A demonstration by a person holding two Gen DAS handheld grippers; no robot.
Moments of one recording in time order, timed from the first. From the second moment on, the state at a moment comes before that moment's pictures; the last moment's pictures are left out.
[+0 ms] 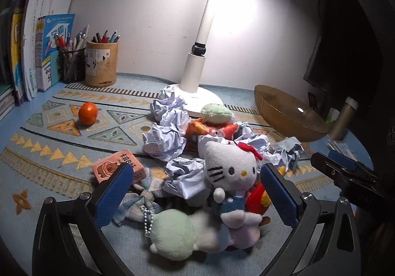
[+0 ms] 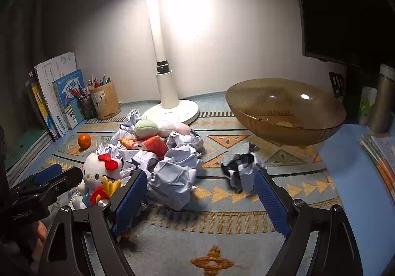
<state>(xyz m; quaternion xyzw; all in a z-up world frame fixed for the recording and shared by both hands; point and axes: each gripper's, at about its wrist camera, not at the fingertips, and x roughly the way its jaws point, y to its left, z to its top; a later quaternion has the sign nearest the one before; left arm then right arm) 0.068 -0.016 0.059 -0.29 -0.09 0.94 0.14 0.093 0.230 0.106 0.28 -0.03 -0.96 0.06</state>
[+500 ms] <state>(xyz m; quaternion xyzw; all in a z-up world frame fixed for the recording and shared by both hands) 0.051 0.028 0.048 -0.35 -0.06 0.92 0.16 0.020 0.264 0.077 0.39 -0.02 -0.92 0.05</state>
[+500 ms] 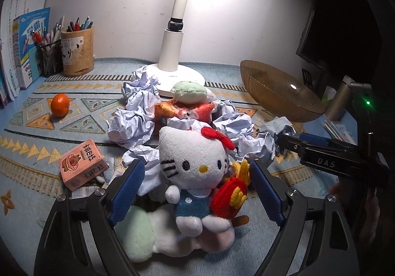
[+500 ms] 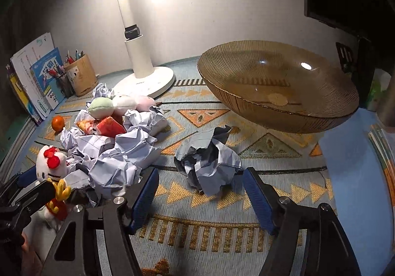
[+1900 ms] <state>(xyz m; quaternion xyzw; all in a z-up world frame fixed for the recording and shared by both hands) 0.069 0.059 0.112 -0.30 -0.04 0.93 0.19 0.055 0.274 0.098 0.38 -0.02 -0.92 0.11</state>
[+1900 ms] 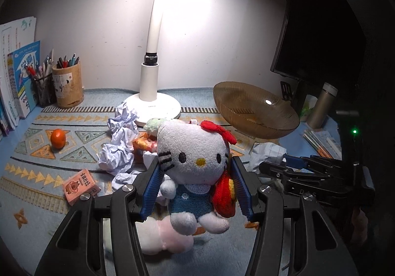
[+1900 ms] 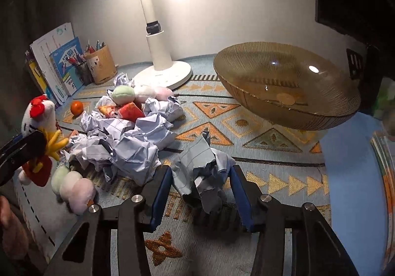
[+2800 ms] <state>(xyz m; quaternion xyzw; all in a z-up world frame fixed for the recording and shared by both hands) -0.069 0.198 0.129 -0.35 -0.13 0.88 0.29 -0.004 0.408 0.139 0.35 -0.12 -0.93 -0.04</state>
